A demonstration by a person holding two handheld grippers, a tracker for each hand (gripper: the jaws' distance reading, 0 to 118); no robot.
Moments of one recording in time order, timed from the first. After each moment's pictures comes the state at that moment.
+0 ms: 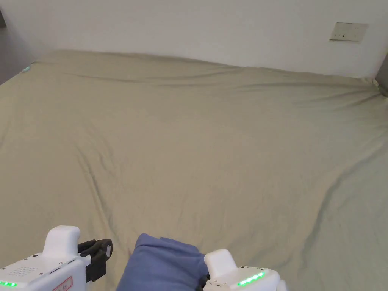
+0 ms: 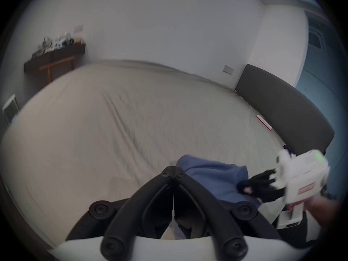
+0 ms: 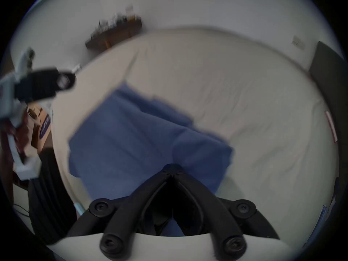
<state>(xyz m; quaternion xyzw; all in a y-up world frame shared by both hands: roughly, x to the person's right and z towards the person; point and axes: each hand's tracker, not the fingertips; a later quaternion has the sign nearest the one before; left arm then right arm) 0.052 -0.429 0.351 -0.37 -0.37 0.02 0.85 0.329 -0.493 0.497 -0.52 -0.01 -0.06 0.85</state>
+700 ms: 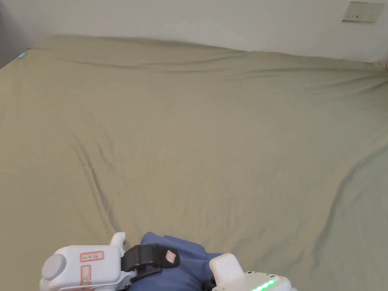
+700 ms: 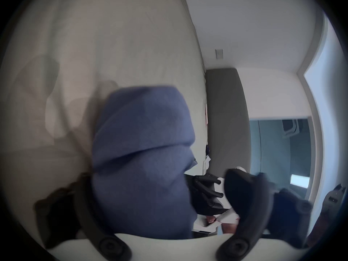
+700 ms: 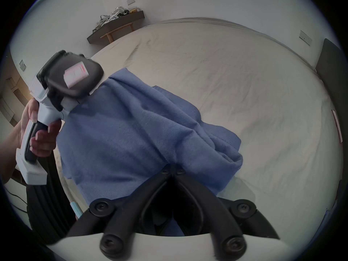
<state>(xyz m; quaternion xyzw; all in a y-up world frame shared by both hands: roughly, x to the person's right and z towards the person) 0.125 -0.537 0.297 -0.64 -0.50 0.28 0.52 0.337 -0.494 0.497 -0.49 0.00 -0.07 0.87</state>
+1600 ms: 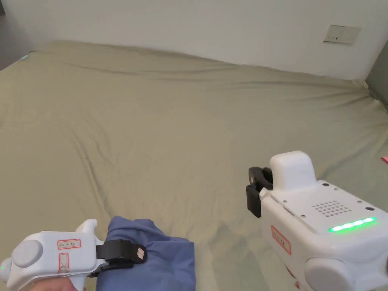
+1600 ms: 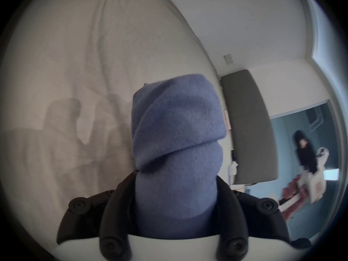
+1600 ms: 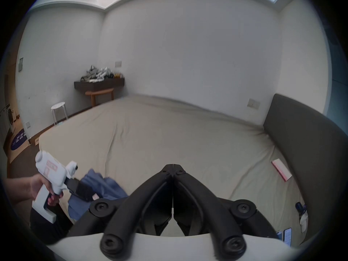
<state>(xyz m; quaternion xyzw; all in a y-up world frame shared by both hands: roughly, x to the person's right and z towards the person) 0.062 -0.481 0.331 -0.60 -0.42 0.20 0.65 0.350 -0.266 0.577 -0.22 -0.16 0.05 0.96</state>
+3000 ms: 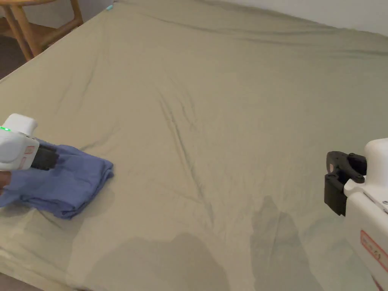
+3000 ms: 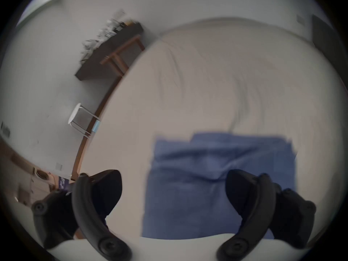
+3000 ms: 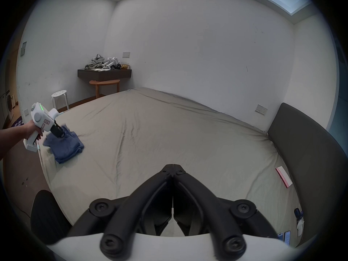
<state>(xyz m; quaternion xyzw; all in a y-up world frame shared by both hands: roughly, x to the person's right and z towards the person) -0.157 -0.424 0.138 -0.42 -0.07 -0.22 0.88 0.272 -0.286 0.504 -0.26 -0.15 0.08 0.95</state>
